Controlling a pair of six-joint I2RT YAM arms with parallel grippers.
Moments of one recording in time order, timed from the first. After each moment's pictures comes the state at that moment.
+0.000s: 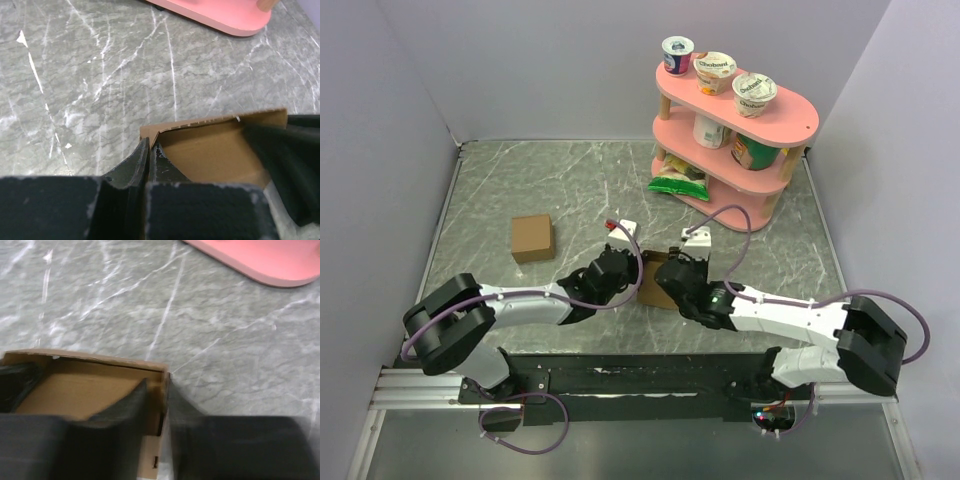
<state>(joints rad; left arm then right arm) -0.97 1.49 0.66 0.50 -0.40 -0.44 1.02 1.27 0.68 -0.15 0.94 0.64</state>
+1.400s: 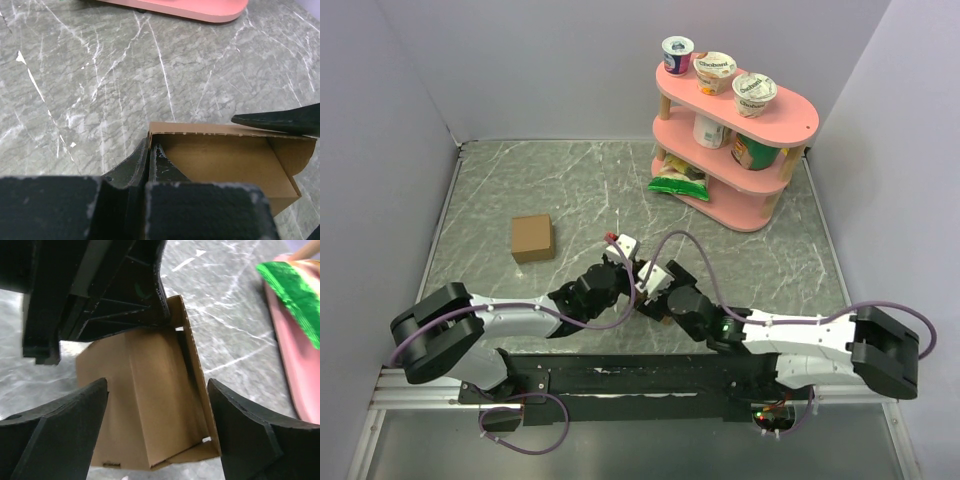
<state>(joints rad) -1.02 1.41 0.53 0.65 -0.37 -0.28 1.15 1.11 0.46 0.24 0.50 -0.21</state>
